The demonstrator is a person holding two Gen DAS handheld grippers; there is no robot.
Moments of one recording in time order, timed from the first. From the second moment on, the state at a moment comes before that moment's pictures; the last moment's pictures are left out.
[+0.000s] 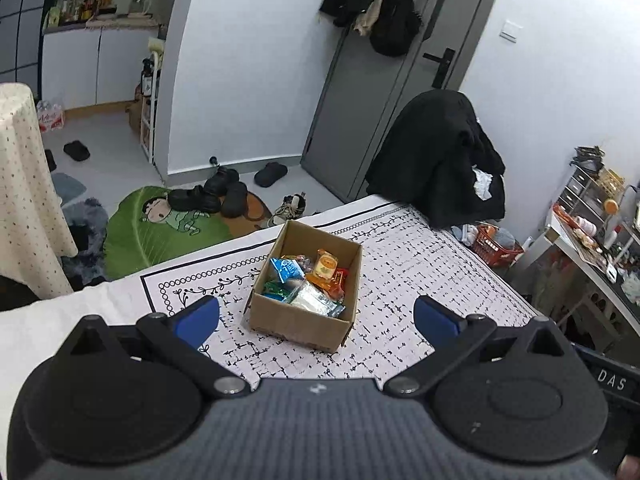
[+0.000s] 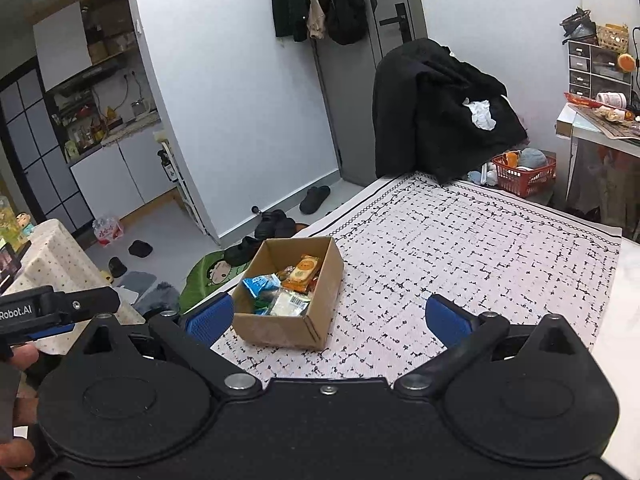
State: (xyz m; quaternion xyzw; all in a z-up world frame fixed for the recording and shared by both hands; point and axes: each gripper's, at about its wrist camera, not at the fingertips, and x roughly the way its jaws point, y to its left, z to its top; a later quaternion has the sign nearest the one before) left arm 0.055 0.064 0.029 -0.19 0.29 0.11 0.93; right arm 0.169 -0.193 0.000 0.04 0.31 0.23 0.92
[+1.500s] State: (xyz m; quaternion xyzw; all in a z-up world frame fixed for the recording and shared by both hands) left arm -0.025 0.037 0.037 -0.06 0.30 0.08 0.95; right arm 0.091 -0.199 0.002 0.01 0.30 0.22 0.93
